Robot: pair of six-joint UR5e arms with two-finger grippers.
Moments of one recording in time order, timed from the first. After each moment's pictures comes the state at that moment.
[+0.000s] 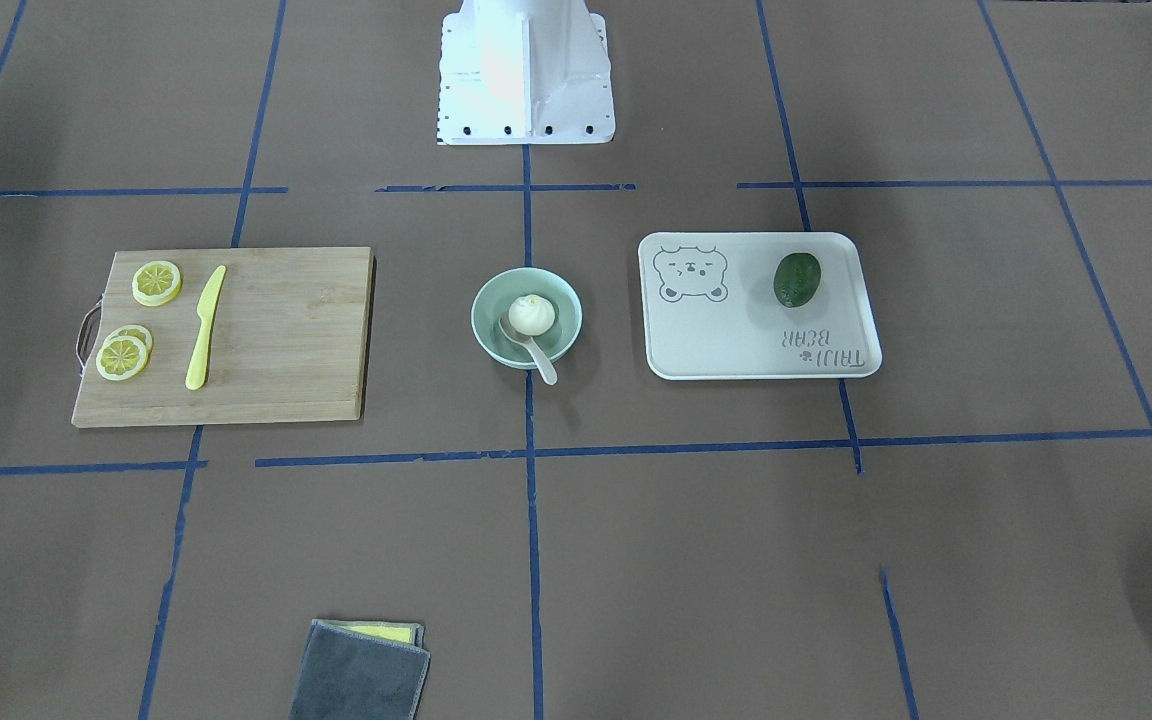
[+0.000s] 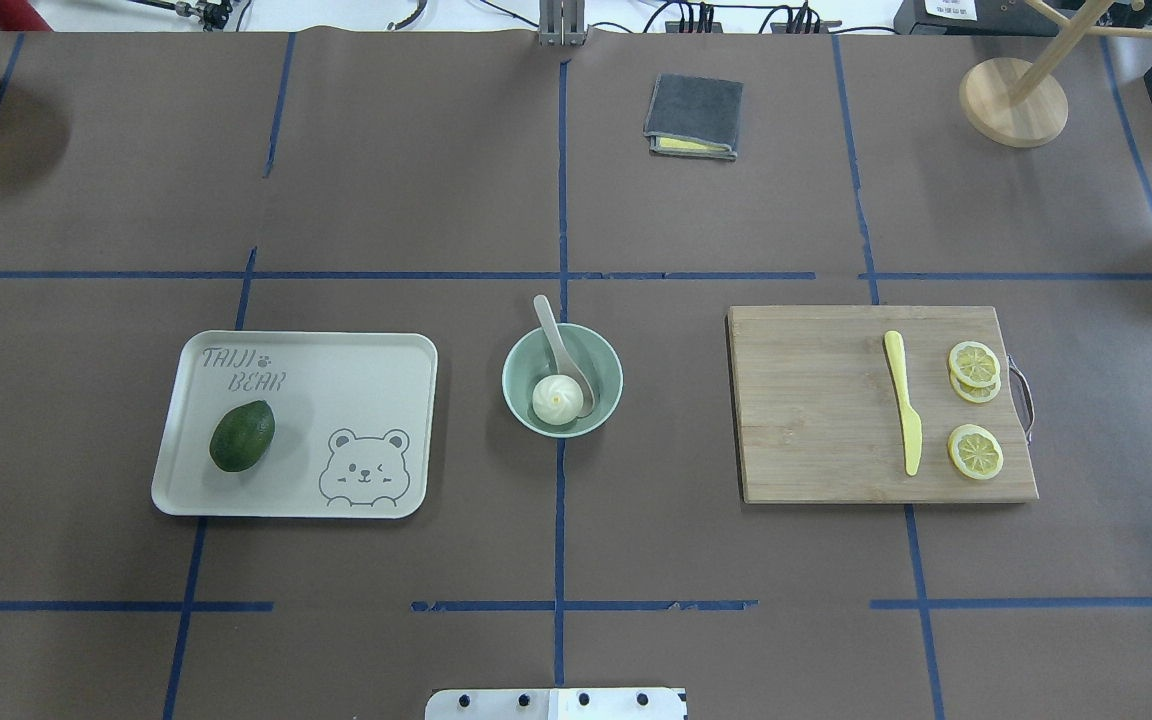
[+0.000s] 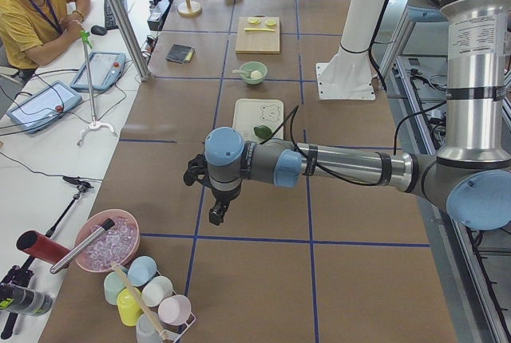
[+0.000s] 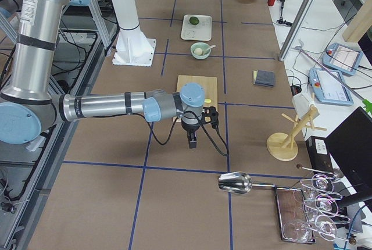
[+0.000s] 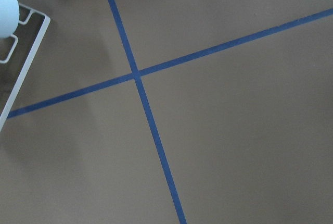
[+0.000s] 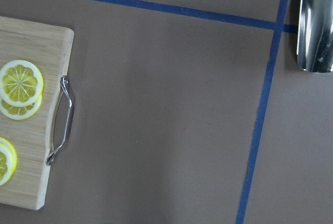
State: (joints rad) left arm -1.54 -1.49 -1.79 -1.46 -2.42 0.20; right arm 1.38 -1.80 1.89 -1.46 2.37 0.10
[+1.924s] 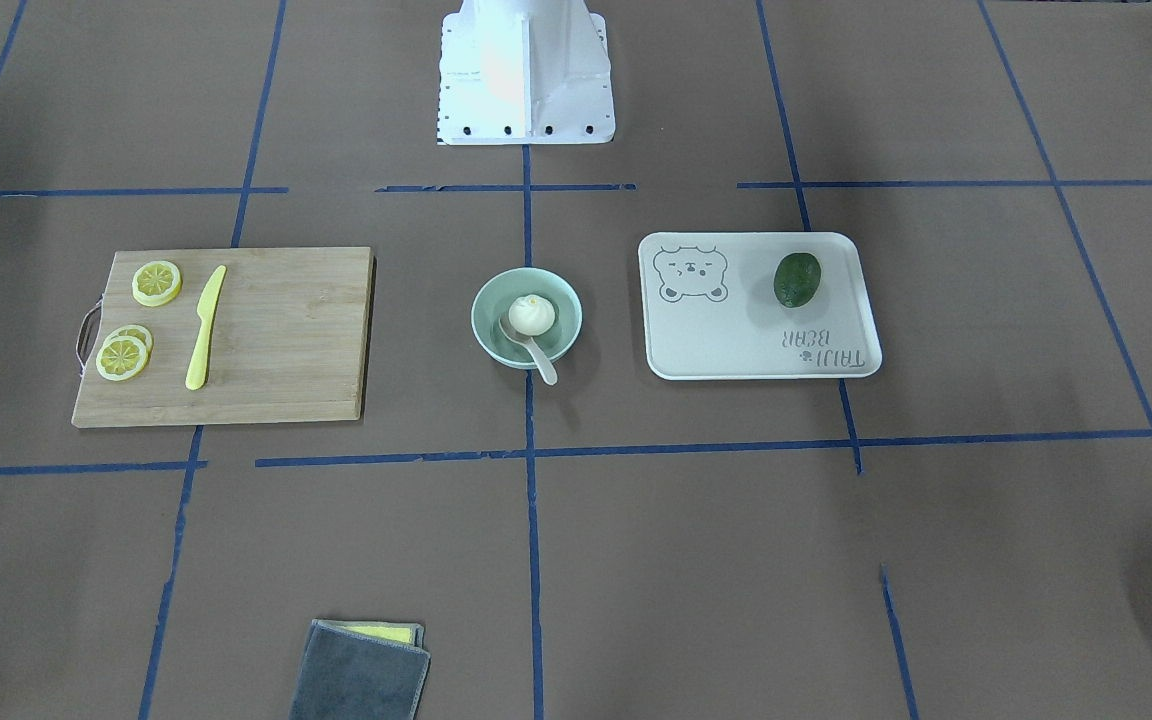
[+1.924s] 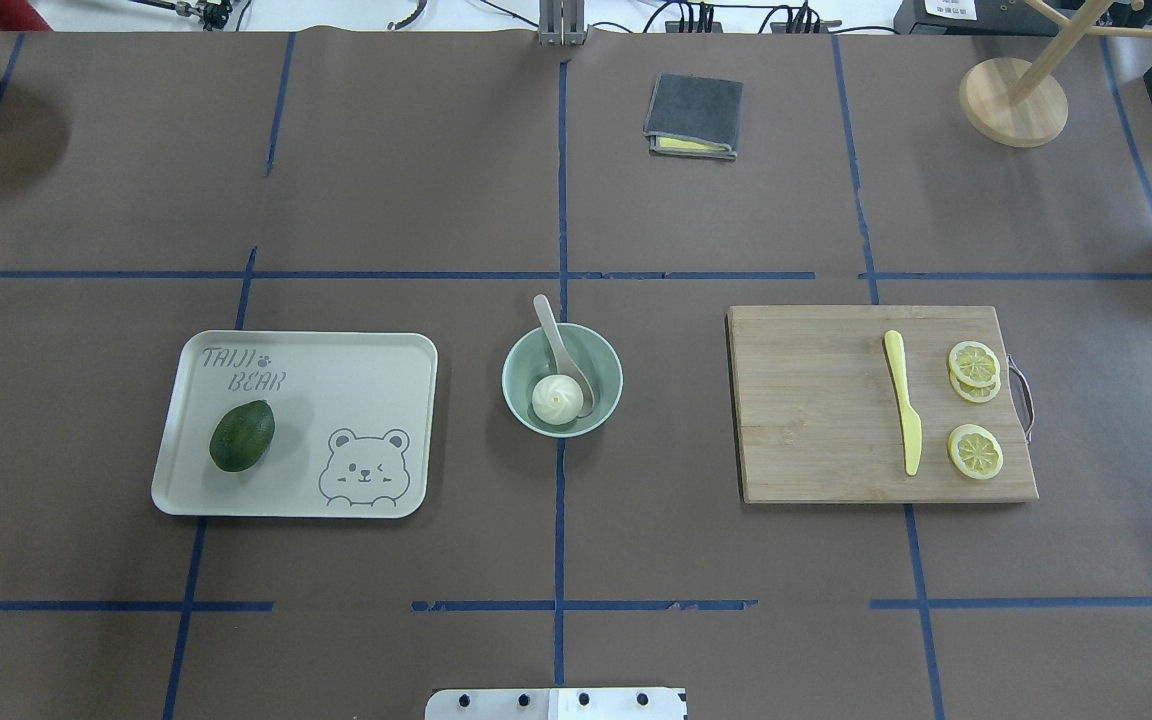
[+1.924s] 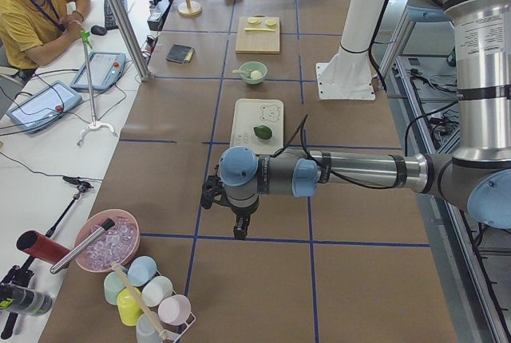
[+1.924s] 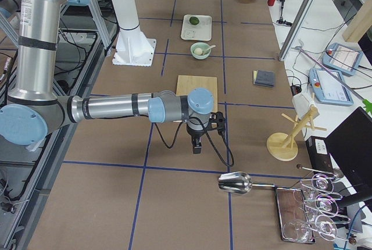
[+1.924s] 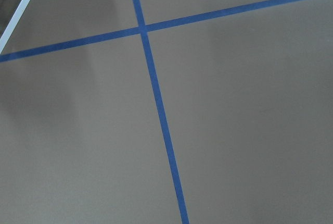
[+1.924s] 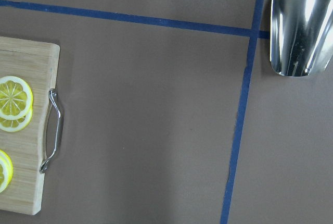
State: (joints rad) left arm -1.54 -1.40 -1.78 -1.56 -2.40 0.11; right arm 1.45 -1.74 1.84 -1.57 2.40 0.03
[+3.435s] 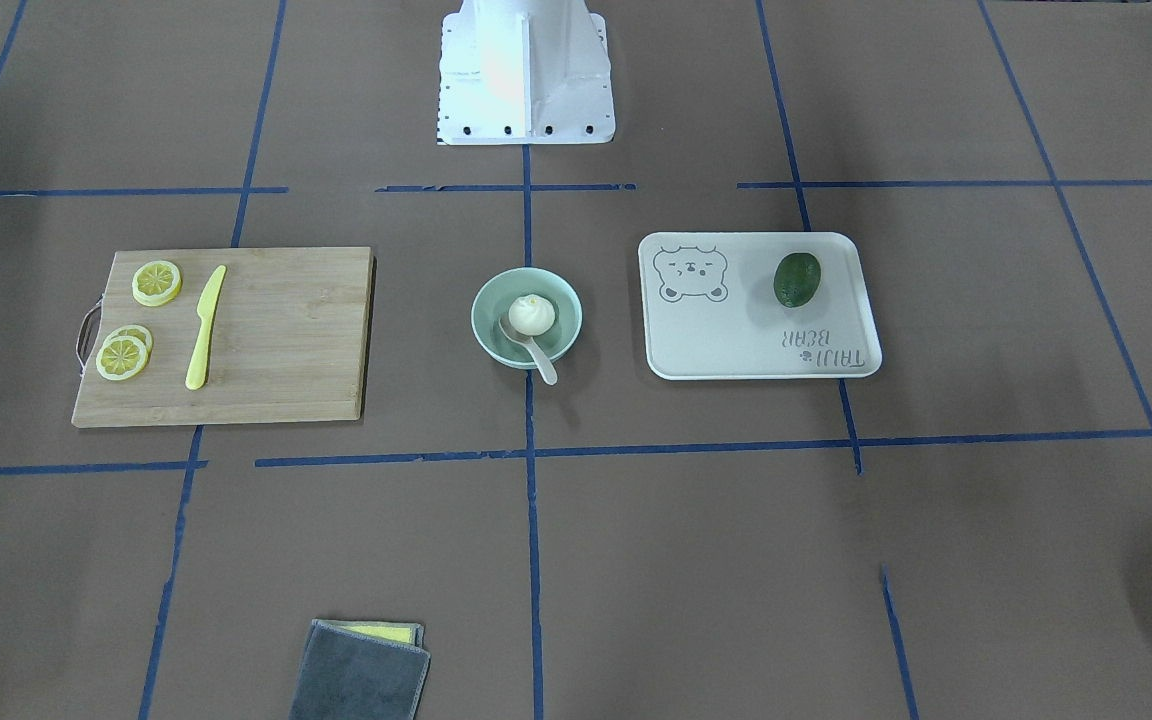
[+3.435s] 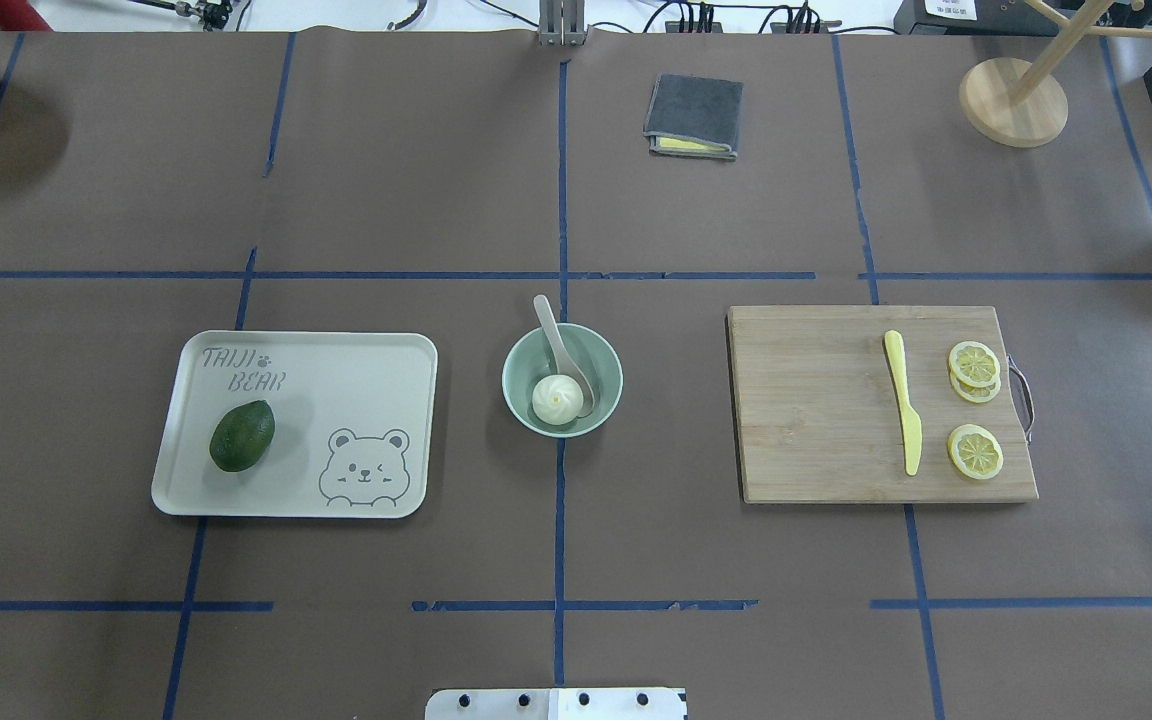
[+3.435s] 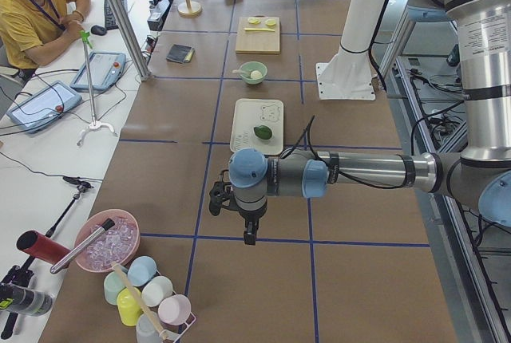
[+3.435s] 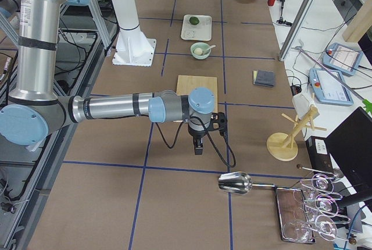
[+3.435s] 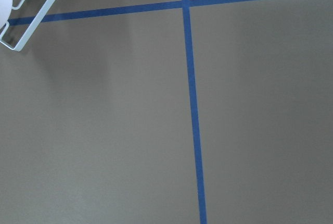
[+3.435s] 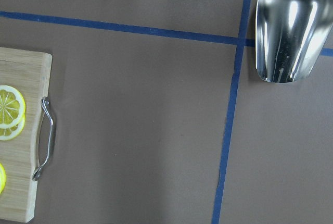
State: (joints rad) left arm -1.54 -1.36 -1.80 -1.56 -2.37 0.05; right arm 1.46 -1.72 1.84 -1.58 2.38 0.03
